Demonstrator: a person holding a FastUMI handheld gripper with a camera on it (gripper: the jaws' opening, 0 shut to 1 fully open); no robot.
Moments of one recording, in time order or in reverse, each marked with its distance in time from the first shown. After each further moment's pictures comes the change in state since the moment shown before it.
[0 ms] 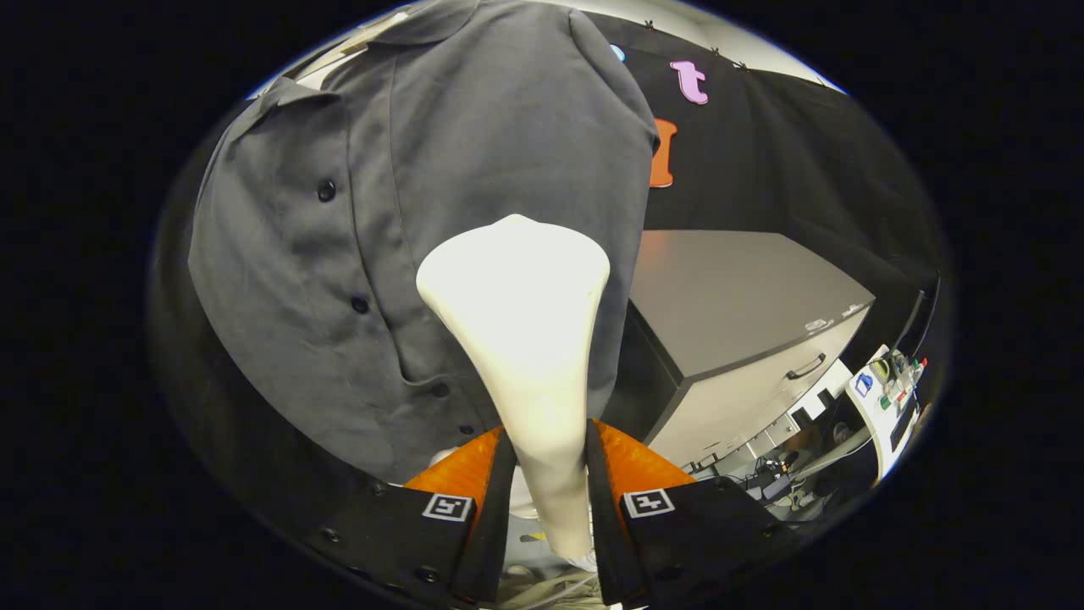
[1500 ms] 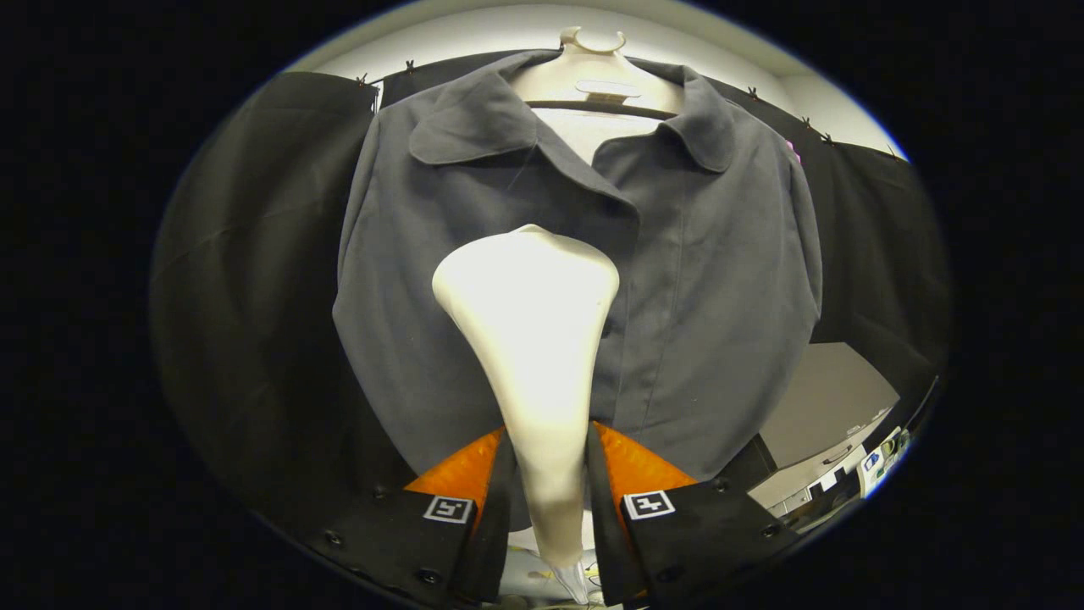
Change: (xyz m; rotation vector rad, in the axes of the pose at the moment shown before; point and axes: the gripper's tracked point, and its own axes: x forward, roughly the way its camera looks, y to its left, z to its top) arm -0.038 0.194 0.077 -0.199 -0.169 0.190
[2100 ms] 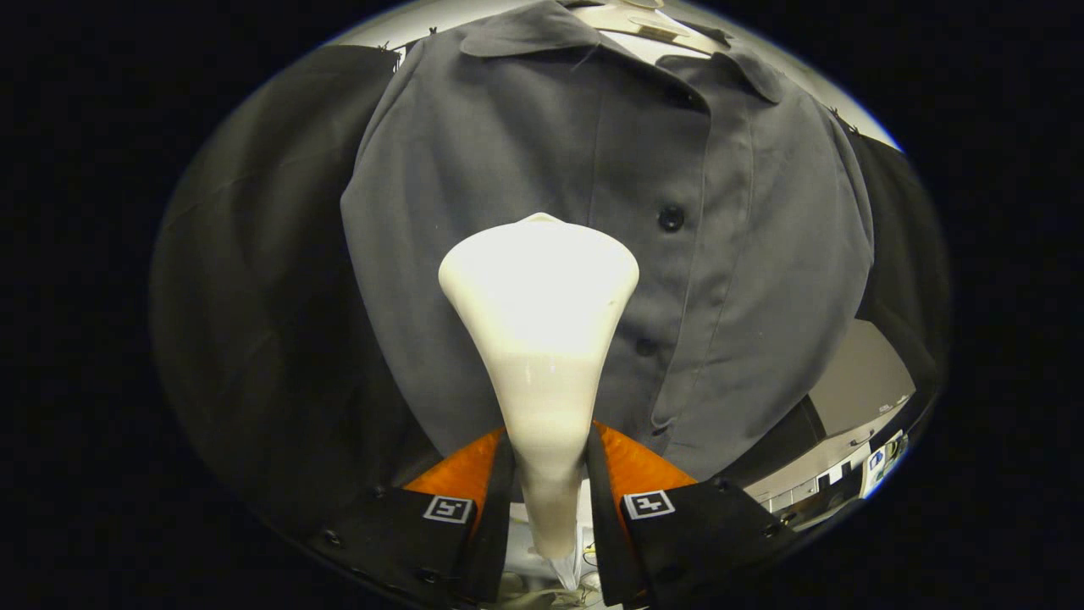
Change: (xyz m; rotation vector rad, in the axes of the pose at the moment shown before) arm 0.024 0.023 -0.080 -0.037 0.160 0.061
